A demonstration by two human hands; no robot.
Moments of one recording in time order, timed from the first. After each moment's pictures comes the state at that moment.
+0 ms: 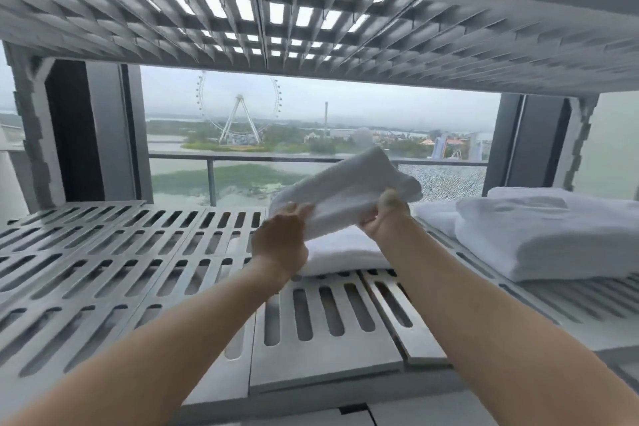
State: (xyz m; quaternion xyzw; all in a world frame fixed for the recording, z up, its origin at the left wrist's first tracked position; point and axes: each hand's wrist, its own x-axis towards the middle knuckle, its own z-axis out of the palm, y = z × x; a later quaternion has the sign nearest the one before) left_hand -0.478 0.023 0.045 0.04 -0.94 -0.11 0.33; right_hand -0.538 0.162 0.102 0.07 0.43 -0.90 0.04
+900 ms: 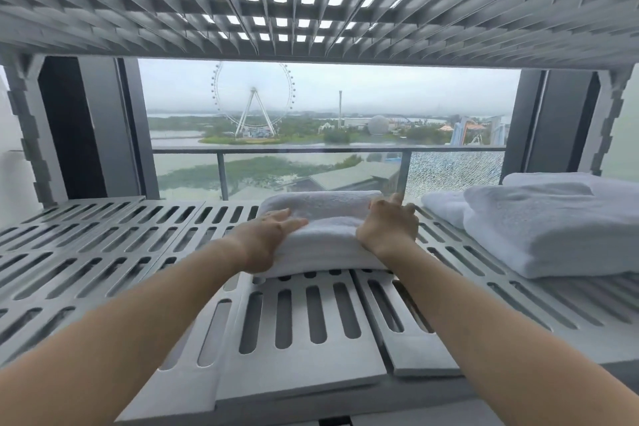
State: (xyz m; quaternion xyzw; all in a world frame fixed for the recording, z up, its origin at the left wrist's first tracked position) left_hand -0.494 -0.010 0.050 -0.06 -1.00 0.01 0.07; right_hand -0.558 0.189 0.056 -0.05 0.97 -0.16 -0.18
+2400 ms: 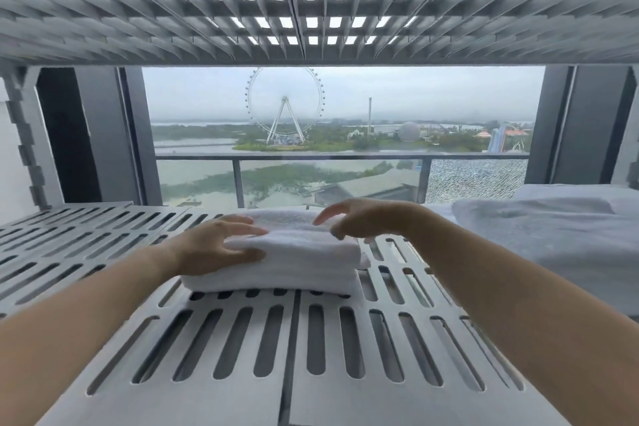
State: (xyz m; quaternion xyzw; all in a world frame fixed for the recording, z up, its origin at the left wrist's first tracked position) left_hand -0.510 -0.006 0.056 -0.03 -0.98 -0.15 0.11; right_hand -0.628 0.247 0.100 -0.43 0.87 -0.19 0.13
